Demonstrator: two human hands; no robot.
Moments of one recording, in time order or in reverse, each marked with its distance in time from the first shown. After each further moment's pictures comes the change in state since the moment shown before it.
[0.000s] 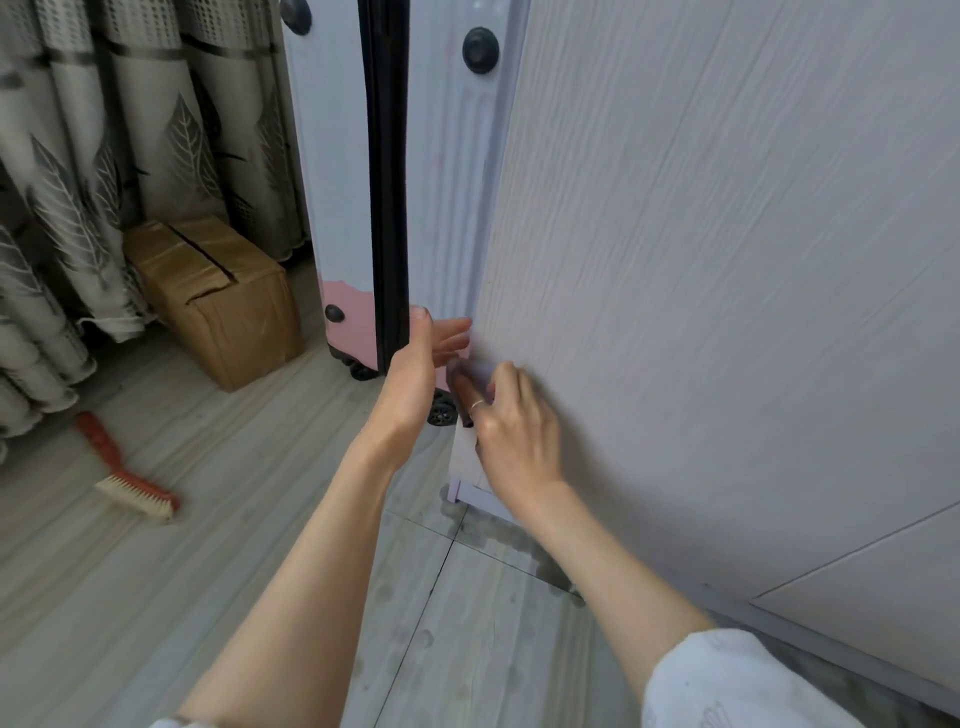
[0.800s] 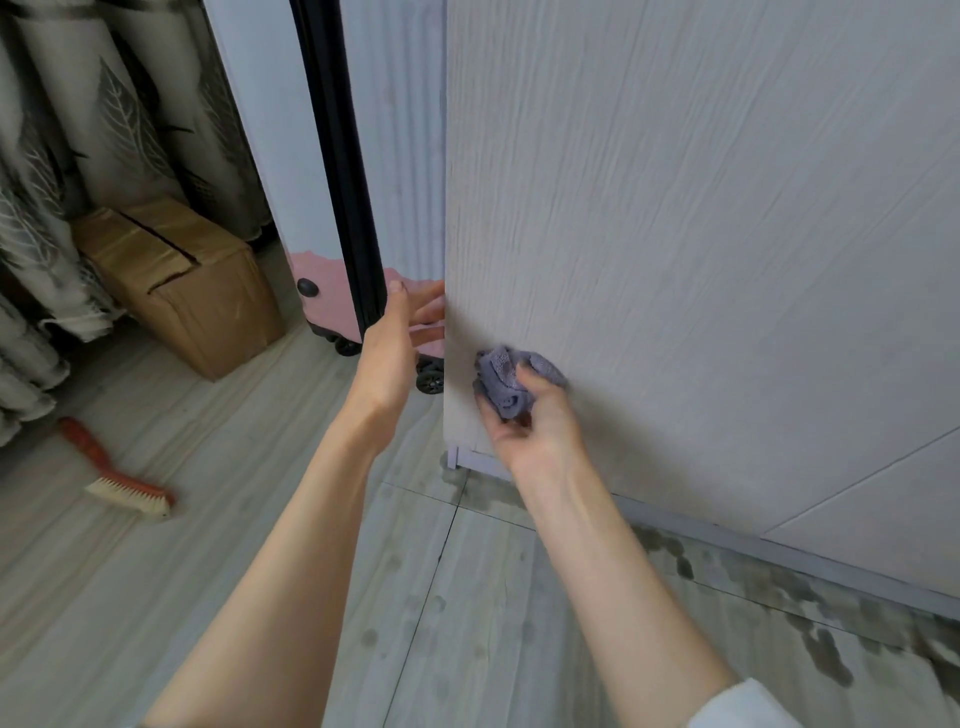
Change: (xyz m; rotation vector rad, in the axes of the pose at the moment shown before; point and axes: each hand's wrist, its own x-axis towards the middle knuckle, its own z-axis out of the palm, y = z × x) left_hand -0.002 -0.006 0.005 0.025 0.023 0.000; right_hand -0.002 0.000 -0.018 1.946 0.258 2.013
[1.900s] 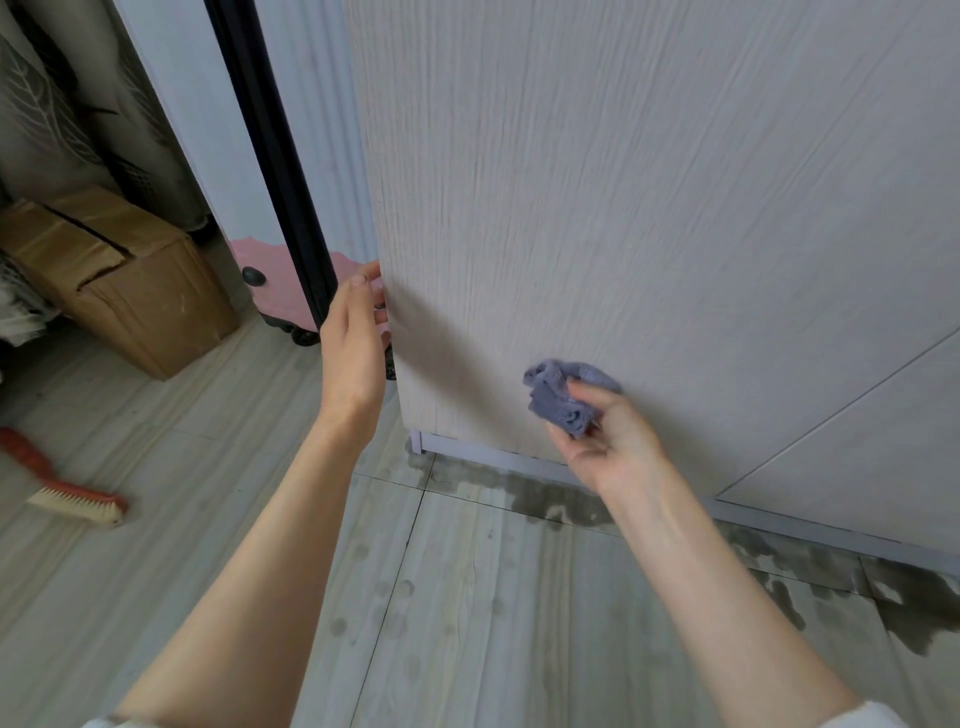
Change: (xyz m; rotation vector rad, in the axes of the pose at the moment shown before) left_hand -0.005 -0.010 0.029 -0.062 0.155 0.079; right_hand -0.003 -0.086 -0.069 -0.249 0.092 -0.103
